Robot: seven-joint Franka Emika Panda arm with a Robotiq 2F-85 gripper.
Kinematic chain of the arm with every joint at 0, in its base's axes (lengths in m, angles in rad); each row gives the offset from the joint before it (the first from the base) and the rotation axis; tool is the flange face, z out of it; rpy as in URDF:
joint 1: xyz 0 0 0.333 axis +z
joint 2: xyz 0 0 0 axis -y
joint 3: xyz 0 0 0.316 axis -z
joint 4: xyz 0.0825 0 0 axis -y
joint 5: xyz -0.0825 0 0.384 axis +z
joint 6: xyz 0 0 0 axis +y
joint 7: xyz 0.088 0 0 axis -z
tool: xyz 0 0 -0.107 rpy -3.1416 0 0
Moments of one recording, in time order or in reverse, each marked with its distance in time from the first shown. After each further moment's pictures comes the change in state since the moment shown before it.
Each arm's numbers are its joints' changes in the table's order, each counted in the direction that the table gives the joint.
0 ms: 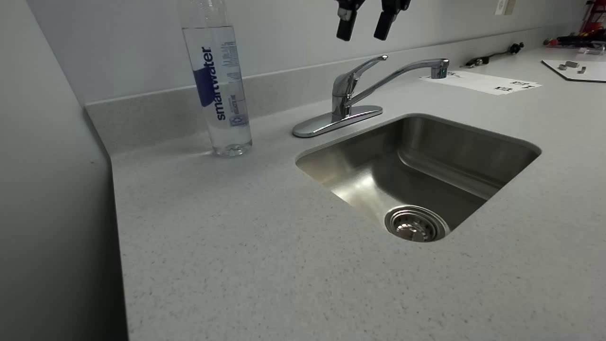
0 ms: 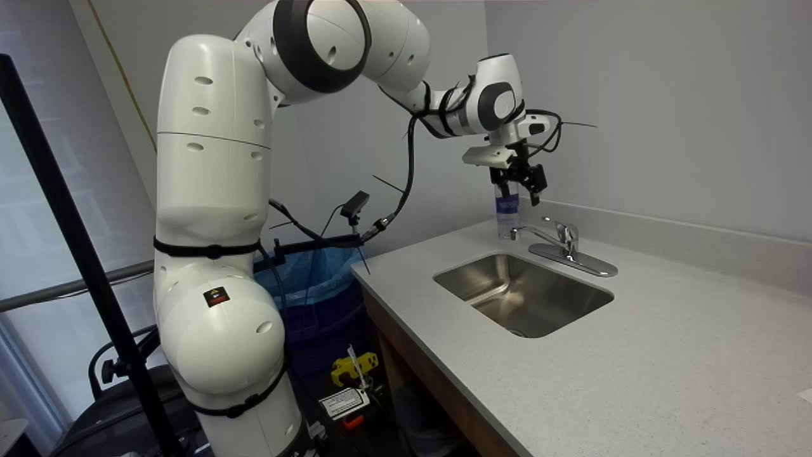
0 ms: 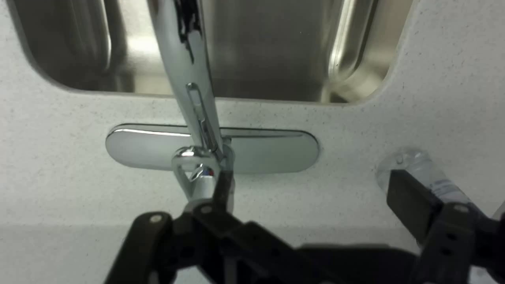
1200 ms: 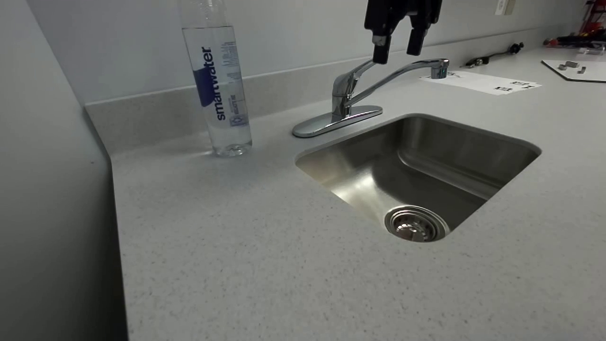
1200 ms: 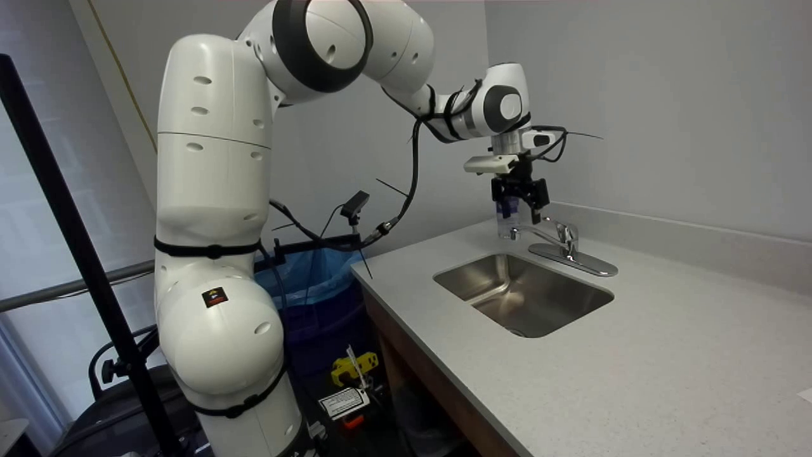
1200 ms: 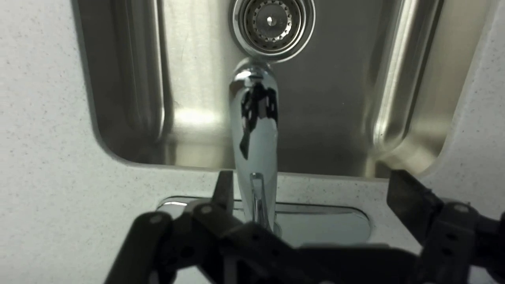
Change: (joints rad) arm -0.013 -0.002 0.012 -0.019 -0.052 0.182 0.024
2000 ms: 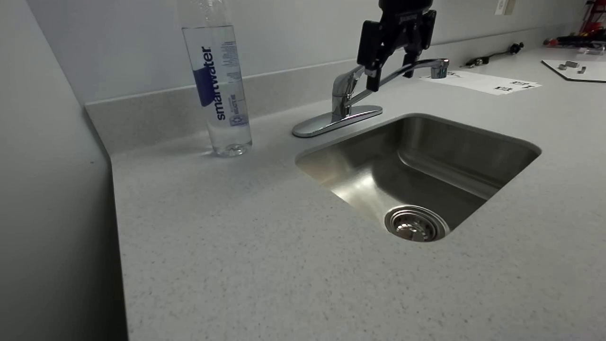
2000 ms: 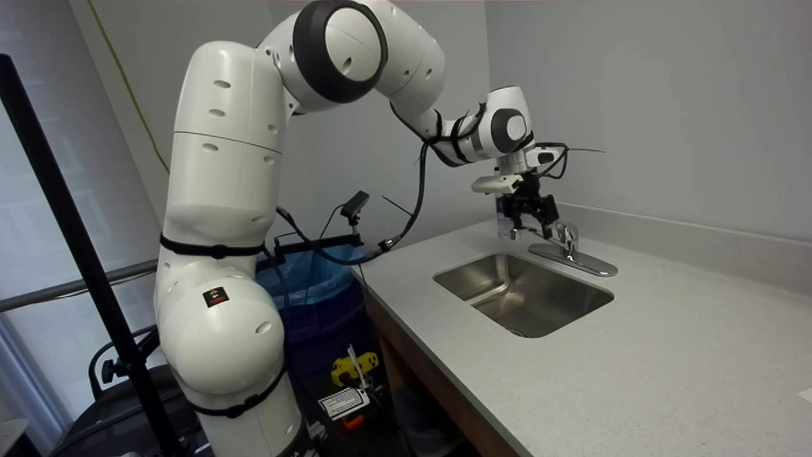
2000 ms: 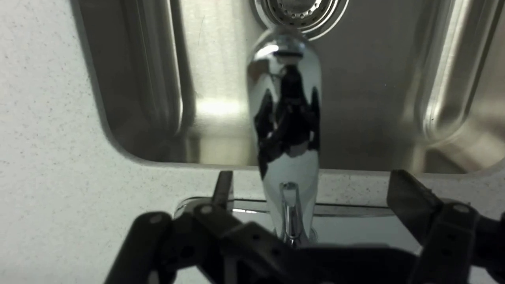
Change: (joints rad) arm 0.008 -0.071 0.018 -0.016 -0.115 -0.119 0.123
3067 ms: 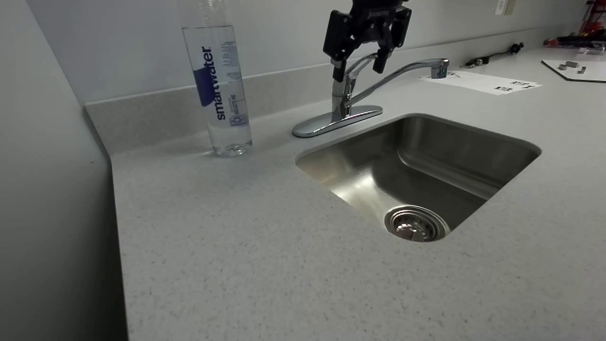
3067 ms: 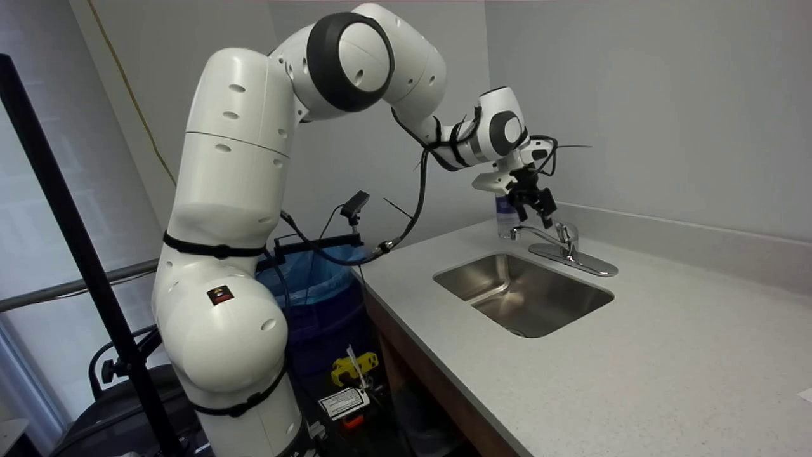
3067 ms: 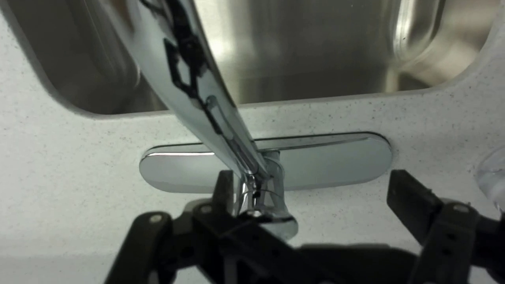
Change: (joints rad) arm 0.043 -0.053 0.015 0.062 -0.034 -0.140 0.159
